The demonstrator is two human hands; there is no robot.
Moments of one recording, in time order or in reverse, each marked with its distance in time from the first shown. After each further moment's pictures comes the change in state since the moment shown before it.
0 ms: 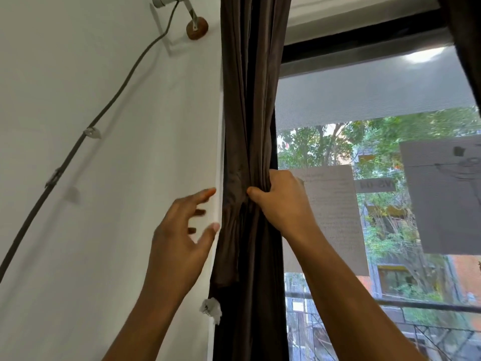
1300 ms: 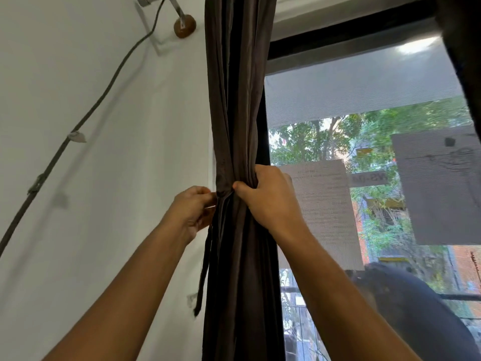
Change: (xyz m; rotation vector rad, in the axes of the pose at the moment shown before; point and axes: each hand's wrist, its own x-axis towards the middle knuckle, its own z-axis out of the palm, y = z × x) left_hand 0.076 -0.015 0.043 -0.663 -0.226 -0.860; right_hand -0.002 -0.002 -0.003 0.045 0.030 -0.044
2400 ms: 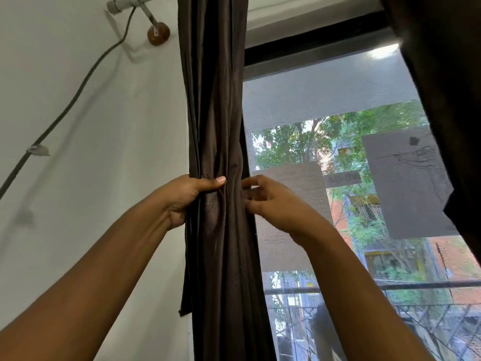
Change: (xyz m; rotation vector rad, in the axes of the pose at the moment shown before) left_hand -0.005 0.041 0.032 0.179 -0.278 0.007; right_hand -0.005 0.033 -0.048 0.190 -0.395 0.248
